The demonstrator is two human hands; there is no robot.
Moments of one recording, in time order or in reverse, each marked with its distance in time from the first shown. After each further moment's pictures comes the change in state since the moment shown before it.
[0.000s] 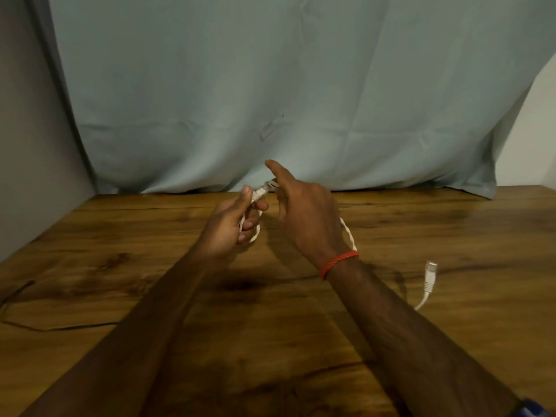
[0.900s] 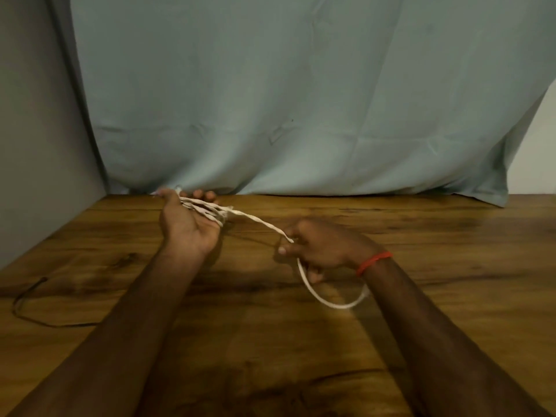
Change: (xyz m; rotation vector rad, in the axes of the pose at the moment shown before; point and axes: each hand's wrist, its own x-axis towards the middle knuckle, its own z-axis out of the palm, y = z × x) left_hand 0.010 0.028 -0.041 -0.819 0.659 0.018; right_hand -0.006 0.026 -0.013 0.325 -0.943 0.179
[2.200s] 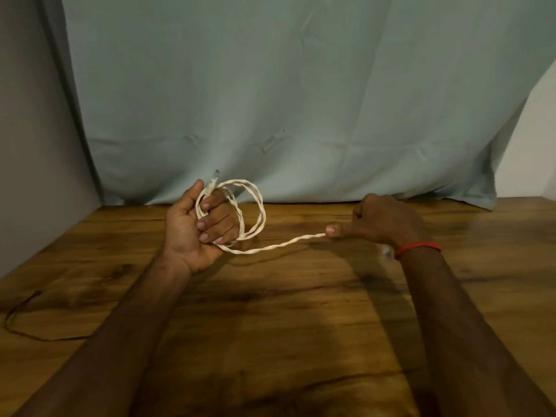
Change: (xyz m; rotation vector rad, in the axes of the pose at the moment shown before) left_hand -0.006 0.001 -0.007 0.069 -0.878 -0.516; right_hand -0.032 0.061 -0.067 -0.274 0.405 0.451
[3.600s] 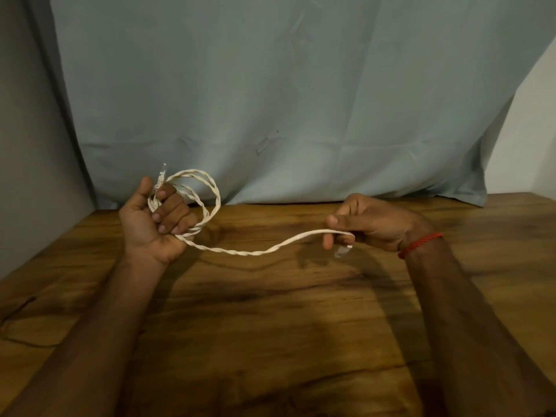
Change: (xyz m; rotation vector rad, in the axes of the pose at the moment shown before) left_hand -0.016 0.047 -0.038 -0.136 -0.057 0.130; right_hand -0.017 -0.004 -0.008 0.986 -0.610 -0.509
